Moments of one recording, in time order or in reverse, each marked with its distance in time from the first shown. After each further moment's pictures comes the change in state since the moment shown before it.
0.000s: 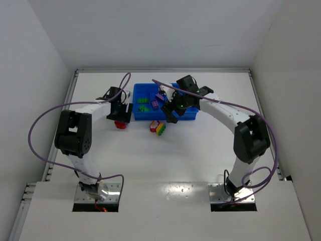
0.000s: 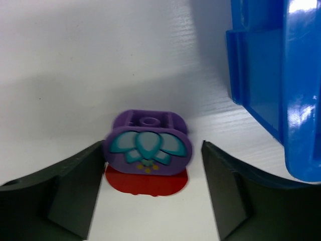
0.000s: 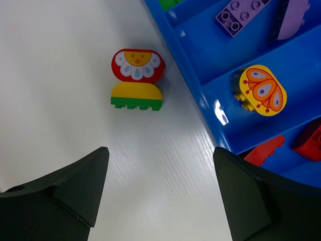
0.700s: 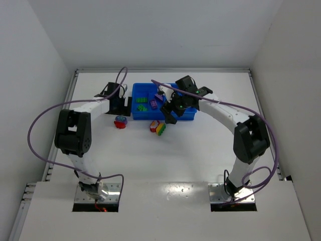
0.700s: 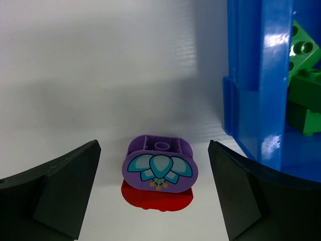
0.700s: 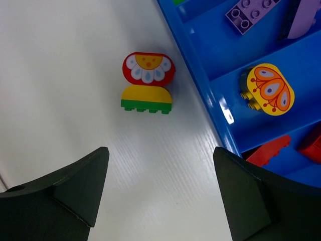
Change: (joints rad) left arm 0.021 0.005 0.060 0.047 -0.038 -0.049; right arm 0.009 0.000 0.000 0.000 -0.016 0.010
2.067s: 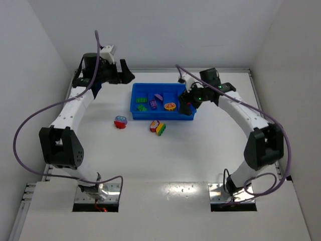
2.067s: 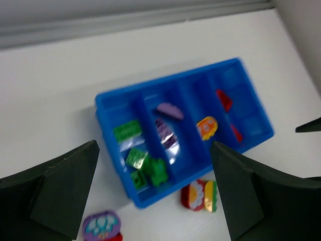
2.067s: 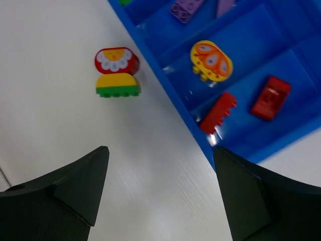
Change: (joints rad) left arm 0.074 -0.167 0.335 0.122 0.510 -0.152; right arm -0.232 -0.176 -0.064 -0.021 -0.100 0.002
